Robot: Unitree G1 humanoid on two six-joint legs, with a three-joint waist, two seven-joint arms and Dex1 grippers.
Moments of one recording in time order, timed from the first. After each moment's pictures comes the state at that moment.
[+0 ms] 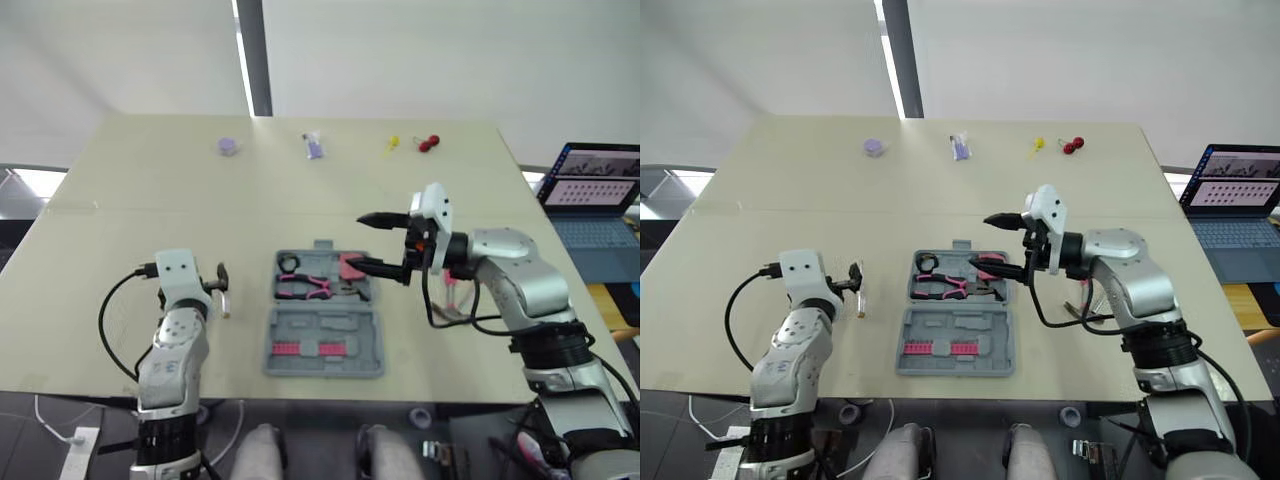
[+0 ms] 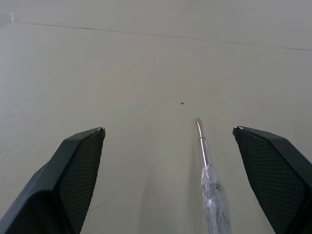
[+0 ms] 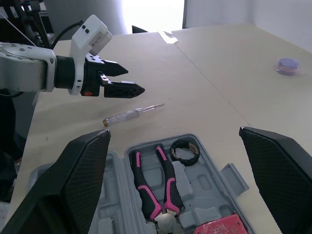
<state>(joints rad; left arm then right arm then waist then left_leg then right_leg) -0.20 0.10 0.21 -0.20 -0.07 0.62 0.26 -0.66 -0.54 0.11 0.05 0.41 0.37 1.09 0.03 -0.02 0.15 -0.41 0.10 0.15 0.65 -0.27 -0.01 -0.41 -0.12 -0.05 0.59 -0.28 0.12</state>
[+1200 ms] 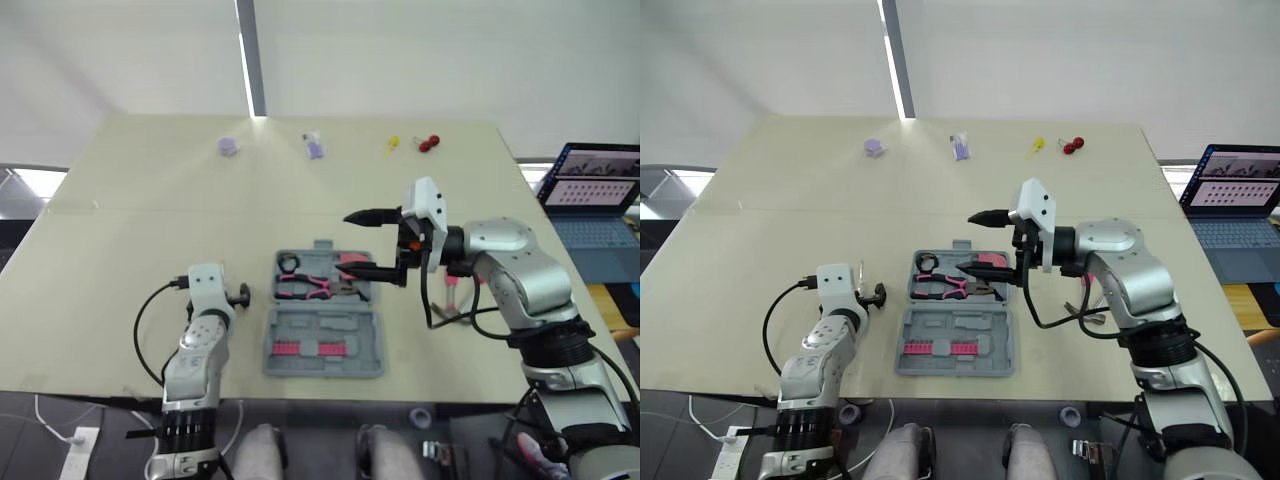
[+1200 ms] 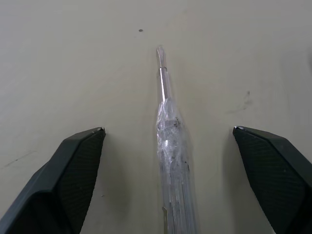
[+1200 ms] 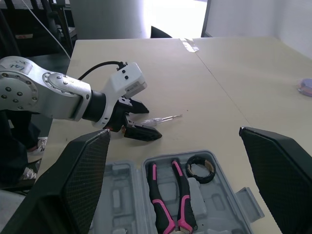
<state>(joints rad) -0.23 0.05 0.19 -0.05 -0.06 0.64 0.18 -0.68 -0.54 0.13 -0.06 0.41 0.43 1.12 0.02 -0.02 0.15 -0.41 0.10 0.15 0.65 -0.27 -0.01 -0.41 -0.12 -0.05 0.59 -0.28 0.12</state>
